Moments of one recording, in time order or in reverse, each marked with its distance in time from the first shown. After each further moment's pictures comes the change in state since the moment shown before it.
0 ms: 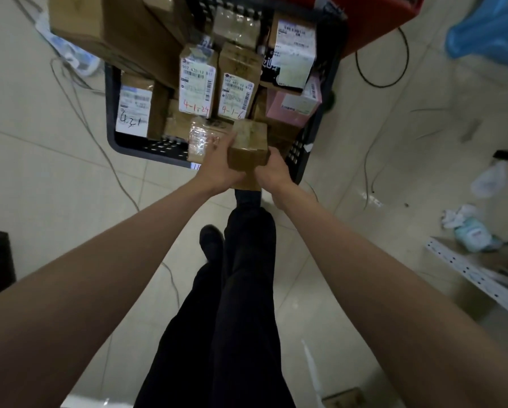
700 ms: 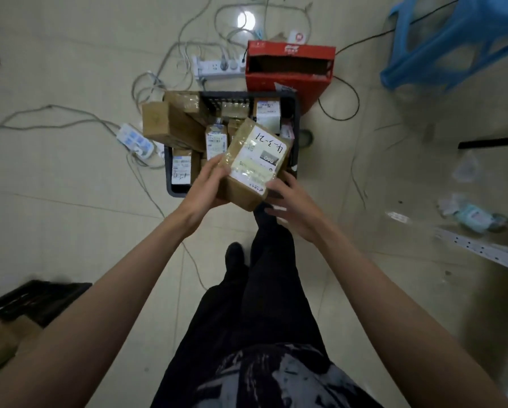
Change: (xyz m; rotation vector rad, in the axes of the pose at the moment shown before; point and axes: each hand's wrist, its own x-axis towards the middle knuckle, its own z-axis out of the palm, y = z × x) left_hand -0.235 0.098 -0.084 -0.360 0.011 0.121; right_hand -0.257 -0.026 -0.091 0.612 -0.253 -0.141
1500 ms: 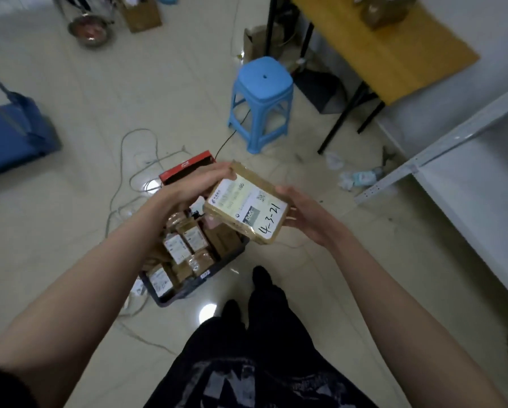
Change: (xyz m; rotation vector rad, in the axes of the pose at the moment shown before) left_hand -0.171 0.153 0.048 0.795 -0.734 0.439; right_hand -0.274 0.051 0.021 0.282 0.423 -0.545
